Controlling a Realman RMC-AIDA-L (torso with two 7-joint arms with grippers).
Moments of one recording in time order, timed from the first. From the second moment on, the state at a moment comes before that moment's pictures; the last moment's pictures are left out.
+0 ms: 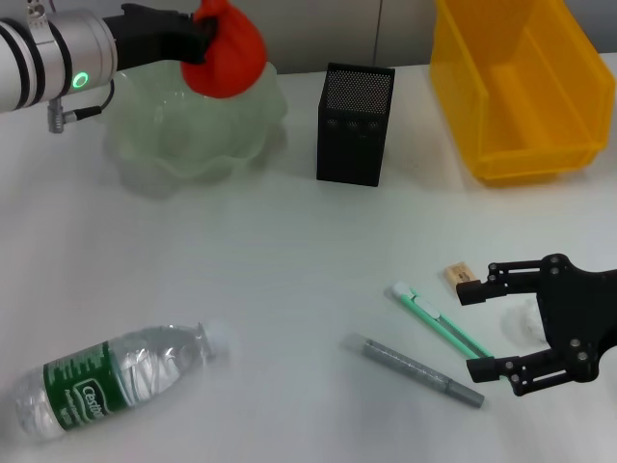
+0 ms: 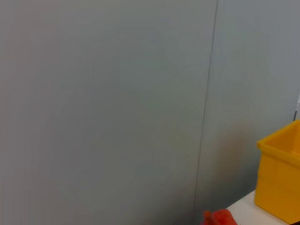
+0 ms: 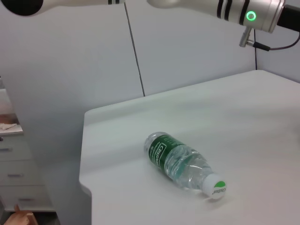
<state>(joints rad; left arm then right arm) -0.75 -2.08 1.21 0.82 1.92 0.69 -1.93 0.37 2.08 -0.68 -1.01 -2.11 -1.98 1.35</state>
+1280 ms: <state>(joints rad) -0.62 -2.06 1.17 0.92 1.80 1.00 -1.81 0.38 2.08 -0.65 -1.00 -2.11 -1.97 1.35</state>
